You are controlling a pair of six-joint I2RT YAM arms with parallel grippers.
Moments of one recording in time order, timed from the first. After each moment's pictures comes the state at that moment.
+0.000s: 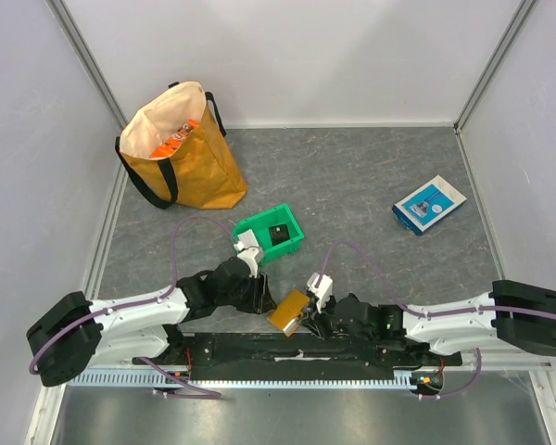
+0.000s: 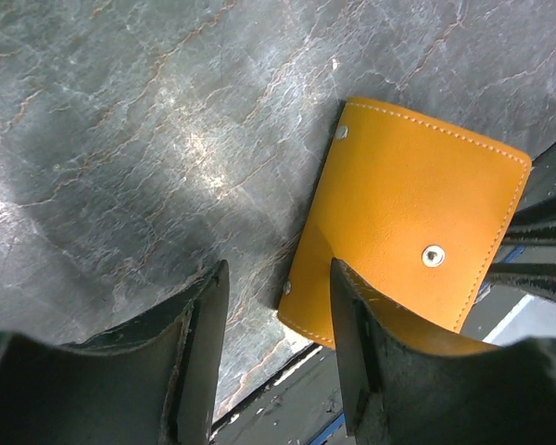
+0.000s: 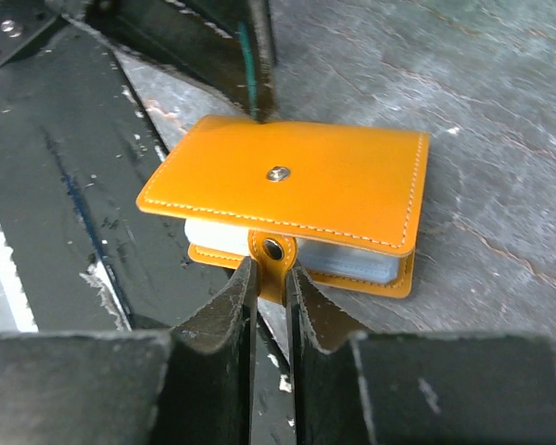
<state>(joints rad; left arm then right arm) -0.95 1.06 0.33 -0.06 0.08 -0.74 1.38 1.11 0.20 0.42 0.22 0.39</state>
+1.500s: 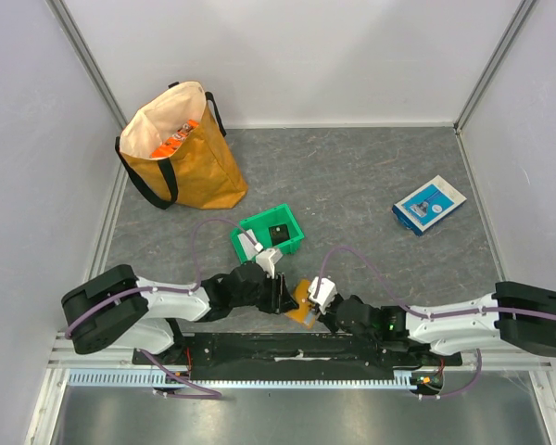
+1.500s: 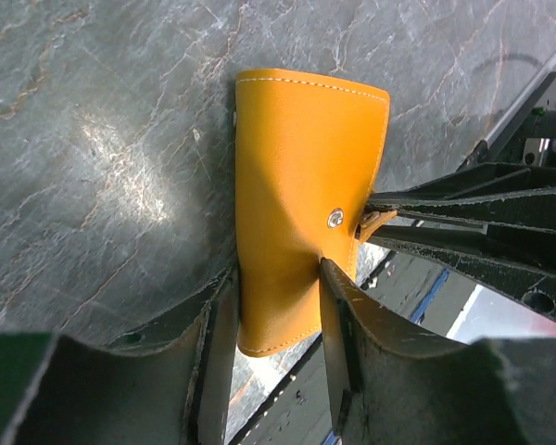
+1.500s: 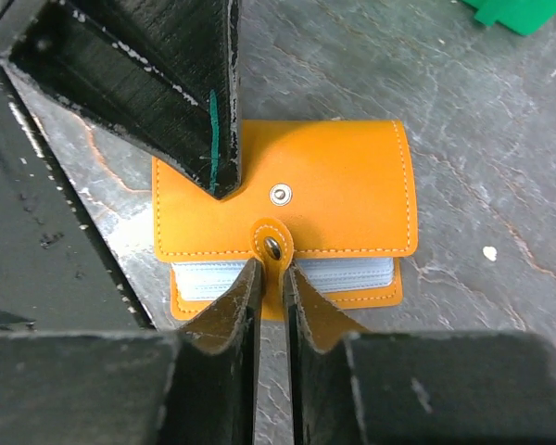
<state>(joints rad) -1.03 1.35 0.31 0.42 0.15 -0.82 1.39 1.09 0.15 0.42 0.35 0.14</state>
